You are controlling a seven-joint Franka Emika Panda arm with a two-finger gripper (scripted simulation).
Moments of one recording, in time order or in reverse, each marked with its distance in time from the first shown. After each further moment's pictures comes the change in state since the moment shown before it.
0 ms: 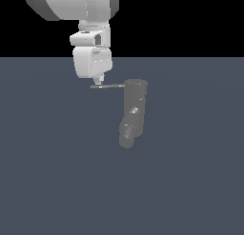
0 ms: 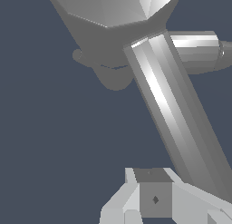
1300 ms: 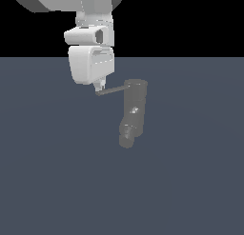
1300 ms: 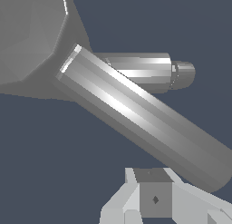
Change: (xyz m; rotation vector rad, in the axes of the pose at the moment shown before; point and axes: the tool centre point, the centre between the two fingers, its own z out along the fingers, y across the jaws) arm 0.029 0.061 0.000 0.000 -0.002 -0.007
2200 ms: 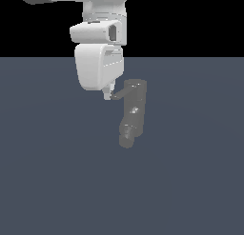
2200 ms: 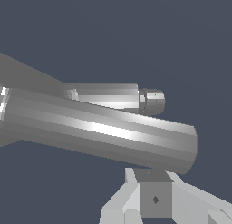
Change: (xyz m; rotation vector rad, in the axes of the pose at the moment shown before) arm 0.040 0.041 0.000 -0.001 0.001 -0.001
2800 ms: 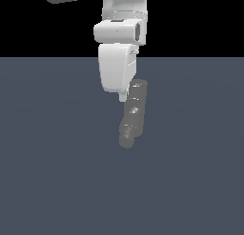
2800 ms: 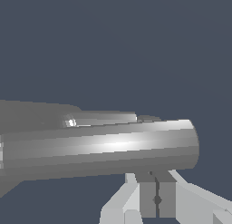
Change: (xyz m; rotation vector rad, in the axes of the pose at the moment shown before) arm 0.040 0.002 0.000 -0.001 0.000 -0.018
